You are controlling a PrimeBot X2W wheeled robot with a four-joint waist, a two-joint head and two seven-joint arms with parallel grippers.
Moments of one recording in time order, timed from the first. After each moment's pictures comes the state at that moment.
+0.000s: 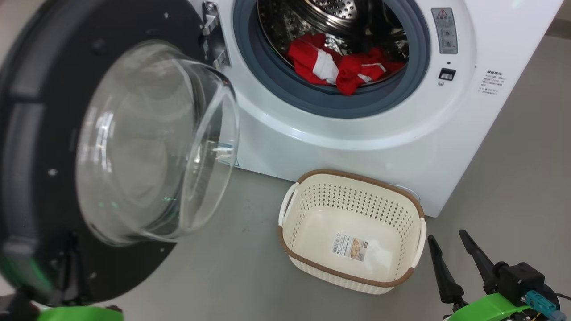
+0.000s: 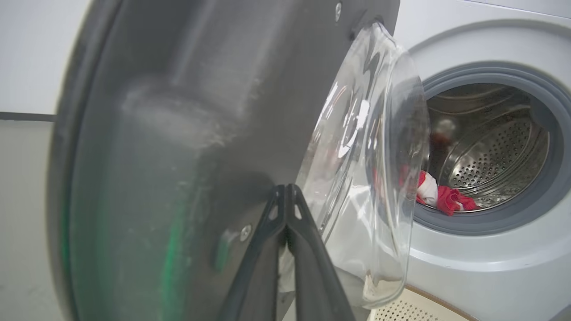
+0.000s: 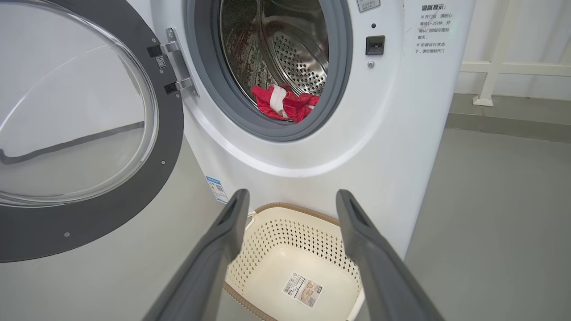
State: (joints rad) left arm -0.07 0.02 0.23 0.23 -0.33 -0.08 -0.26; right arm 0.03 -0.09 0.03 0.27 0.30 0.13 -0.25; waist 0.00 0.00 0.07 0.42
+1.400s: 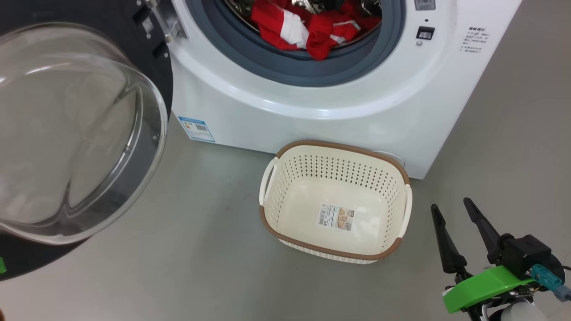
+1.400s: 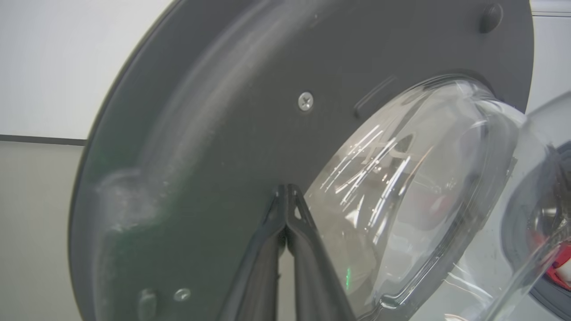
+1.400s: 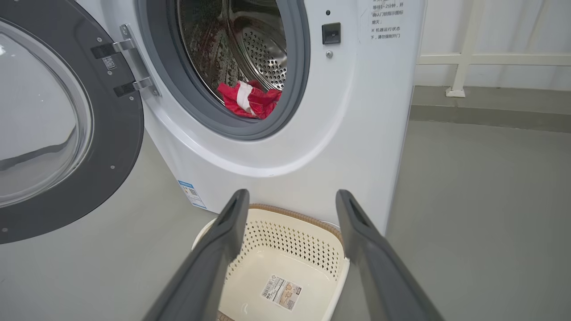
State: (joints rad) left arm -0.45 0.16 0.61 0.56 -0.25 -0.13 -0.26; right arm -0.07 -0.10 0.02 0.26 0.28 0.13 -0.25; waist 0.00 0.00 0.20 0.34
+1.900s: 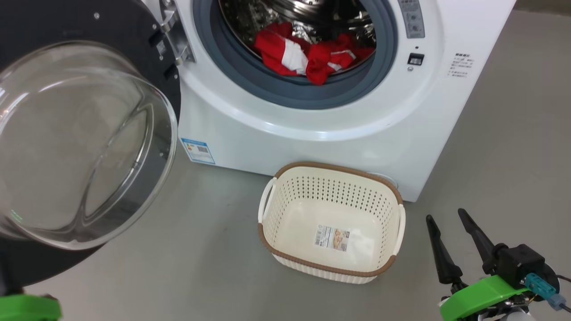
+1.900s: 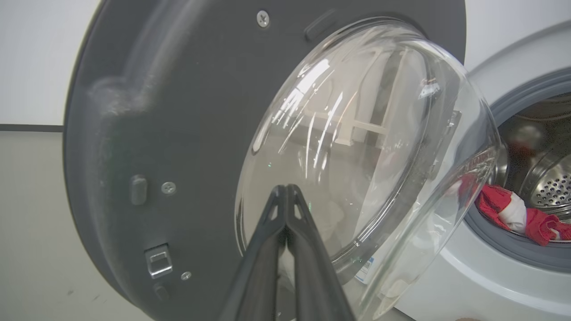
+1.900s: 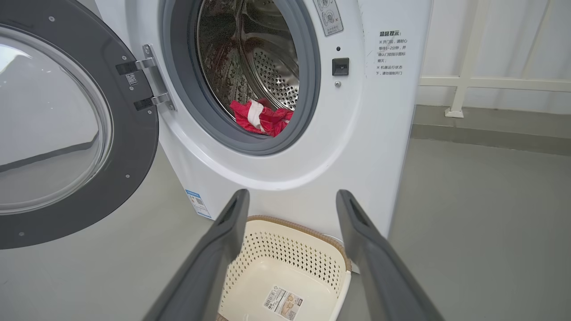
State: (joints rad) left arm -0.23 0.08 0.51 0.42 -0.25 -0.13 -0.26; right arm -0.04 -0.09 0.03 0.26 0.28 0.13 -0.25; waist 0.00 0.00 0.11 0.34
